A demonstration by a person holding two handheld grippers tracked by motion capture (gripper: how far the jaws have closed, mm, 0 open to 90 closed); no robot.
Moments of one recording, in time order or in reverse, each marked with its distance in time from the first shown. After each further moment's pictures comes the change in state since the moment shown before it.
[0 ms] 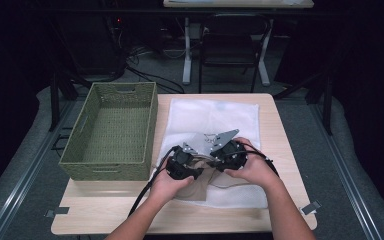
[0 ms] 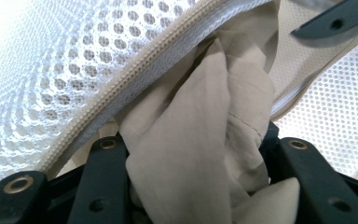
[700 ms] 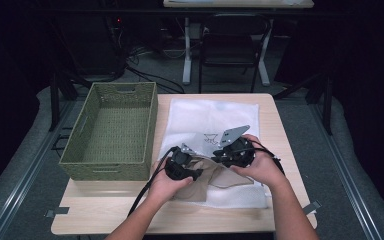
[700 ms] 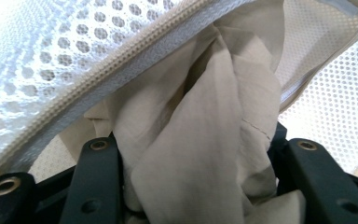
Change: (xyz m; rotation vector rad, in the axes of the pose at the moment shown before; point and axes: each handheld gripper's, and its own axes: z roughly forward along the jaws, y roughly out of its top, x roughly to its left) left arm 0.003 -0.003 0.000 0.009 -0.005 -0.006; right arm -0.005 -0.001 -0.024 -0.057 0.015 0.006
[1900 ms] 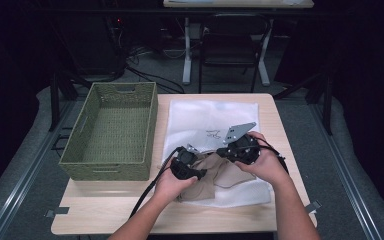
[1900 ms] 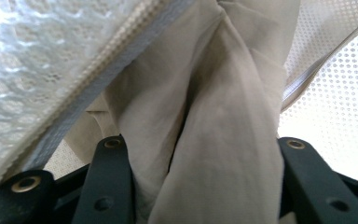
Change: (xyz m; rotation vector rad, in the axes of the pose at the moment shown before) left arm -0.003 0.005 0.015 0.020 -0.036 -0.017; right arm -0.008 -0.002 -0.014 -0.019 -0.042 0.021
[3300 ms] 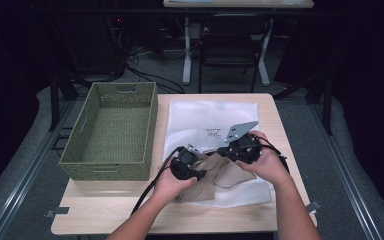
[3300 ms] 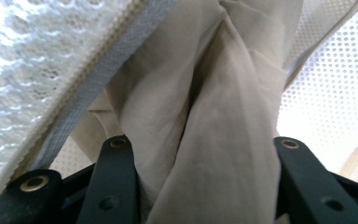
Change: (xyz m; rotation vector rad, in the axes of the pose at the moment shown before) left arm -0.006 0.004 -0.007 0.031 0.000 0.031; right arm -0.001 0.001 -0.005 -0.009 0.004 0.009
